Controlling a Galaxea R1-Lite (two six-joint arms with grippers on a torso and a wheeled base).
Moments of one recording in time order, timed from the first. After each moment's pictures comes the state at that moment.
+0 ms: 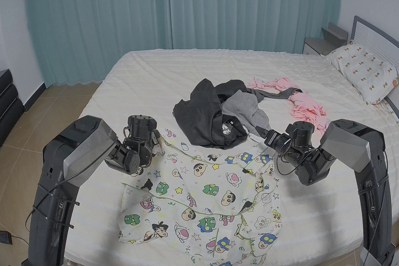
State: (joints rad) left arm -0.26 2.63 -1.51 -0.65 0.53 -0.48; right arm 0.21 2.60 -1.20 -1.21 0.02 0.60
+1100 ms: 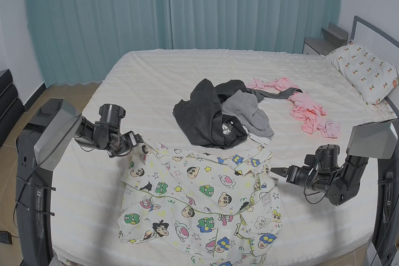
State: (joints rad) left arm -0.08 2.46 -1.55 -0.08 -0.04 -0.53; right arm 0.14 2.39 -0.59 -1.23 0.32 0.45
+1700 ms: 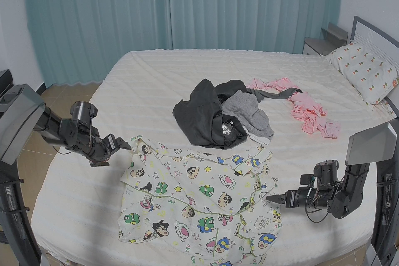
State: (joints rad) left arm 0.00 2.17 -1.14 -0.09 -0.28 -0.55; right arm 0.19 2.39 -0.43 -1.22 0.37 0.27
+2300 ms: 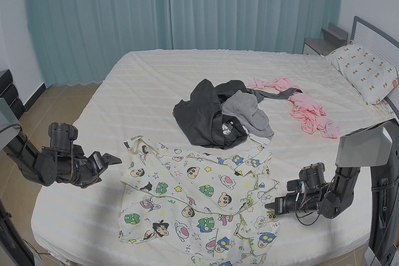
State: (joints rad) left arm 0.01 1.92 -0.64 -0.49 -0.28 -0.65; right arm 0.27 2.41 -0.52 -1.06 0.37 0.27
